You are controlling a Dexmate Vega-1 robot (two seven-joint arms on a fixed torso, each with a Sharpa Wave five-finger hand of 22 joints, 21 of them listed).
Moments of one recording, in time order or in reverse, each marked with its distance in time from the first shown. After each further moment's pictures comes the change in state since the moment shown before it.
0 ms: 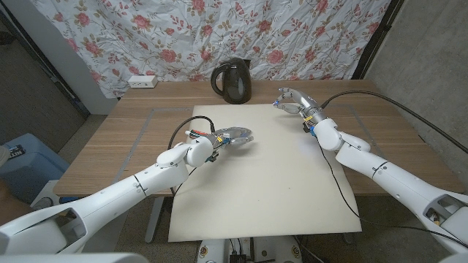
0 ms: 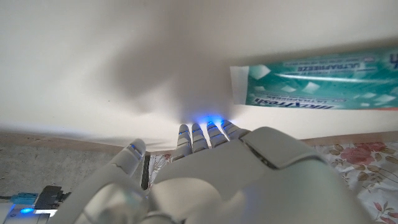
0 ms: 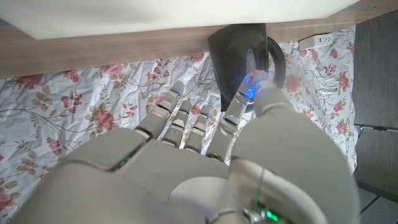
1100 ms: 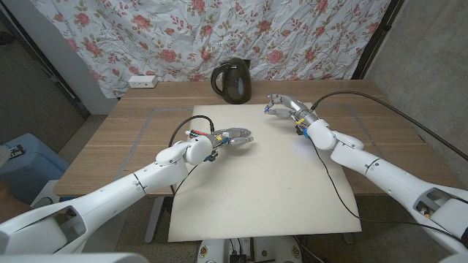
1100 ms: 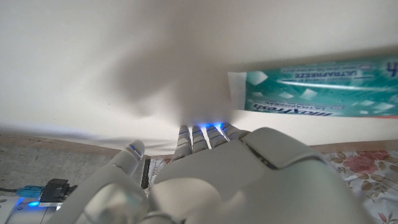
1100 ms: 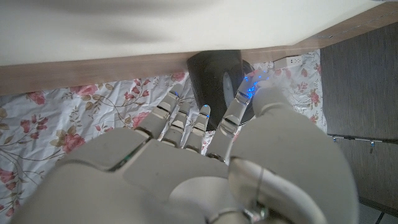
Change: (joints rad) left arm -0.013 0.002 0.002 0.008 -0.023 0.000 -0.037; left_hand 0.000 0.000 -0.018 -0.002 0.000 0.011 -0.007 0.005 0.000 0.012 -0.005 0.008 -0.001 0.009 0.002 -0.003 -0.001 0.011 0.000 0.008 0.000; right arm 0.051 0.035 -0.056 0.078 -0.013 0.069 0.073; right_hand 0.008 0.008 -0.009 0.000 0.001 0.001 -0.001 -0.012 -0.009 -0.004 0.004 -0.005 0.000 -0.031 0.002 0.000 0.005 -0.040 0.007 -0.009 0.000
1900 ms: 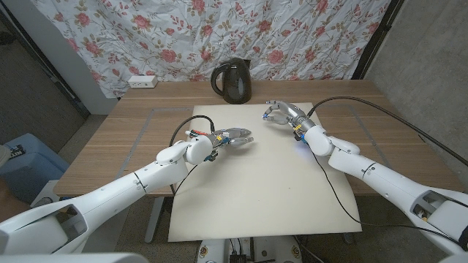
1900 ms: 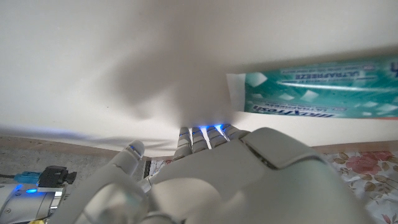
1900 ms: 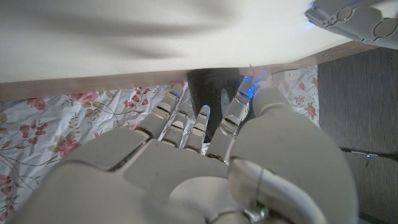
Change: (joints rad) left arm -0.011 -0.001 0.009 0.017 -0.002 -0.012 -0.012; left_hand 0.000 0.000 -0.008 -0.002 0.000 0.000 0.000 0.000 0.000 0.005 -0.005 0.000 -0.001 0.000 0.000 0.000 -0.001 0.000 0.000 -0.001 0.001; right arm -0.003 0.015 -0.040 0.039 -0.058 -0.001 -0.039; right_hand 0.000 0.000 -0.004 -0.004 0.000 0.004 0.004 -0.008 -0.005 -0.004 -0.004 -0.003 0.000 -0.009 0.002 0.000 0.000 -0.005 -0.006 0.000 -0.003
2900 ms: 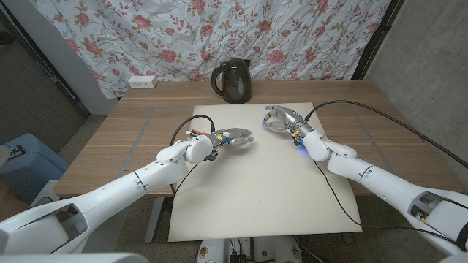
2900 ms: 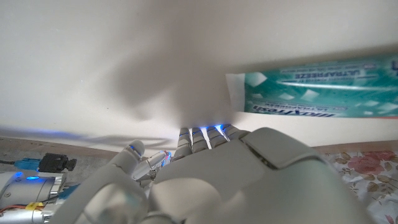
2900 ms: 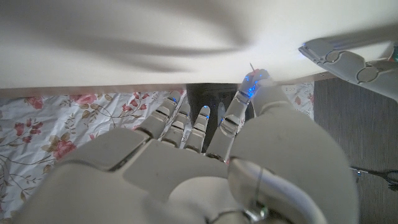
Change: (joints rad) left arm -0.005 0.000 0.006 0.001 0.003 -0.006 -0.011; left_hand 0.000 0.000 -0.004 -0.004 0.004 0.005 -0.005 0.000 0.000 0.000 0.000 -0.001 -0.001 0.000 0.000 -0.001 0.000 0.000 0.000 0.004 0.000; right arm 0.004 0.005 -0.041 0.035 -0.065 -0.006 -0.038; right_hand 0.016 -0.016 -0.012 -0.004 -0.001 0.011 -0.004 -0.002 -0.008 -0.003 0.000 0.000 -0.002 0.001 0.000 -0.009 -0.012 -0.120 0.014 -0.020 0.000
